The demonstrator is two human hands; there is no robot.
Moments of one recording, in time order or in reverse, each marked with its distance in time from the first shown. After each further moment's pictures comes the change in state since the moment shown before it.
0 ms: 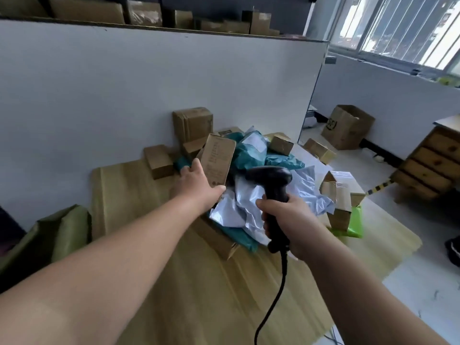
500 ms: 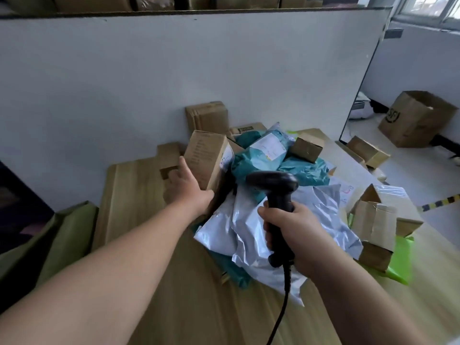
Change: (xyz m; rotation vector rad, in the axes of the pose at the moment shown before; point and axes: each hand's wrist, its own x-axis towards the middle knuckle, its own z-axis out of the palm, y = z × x) left_hand 0.066 0.010 0.051 -0.094 0.102 -0.304; right_hand 0.098 0.006 -0.052 0.032 -0.192 0.095
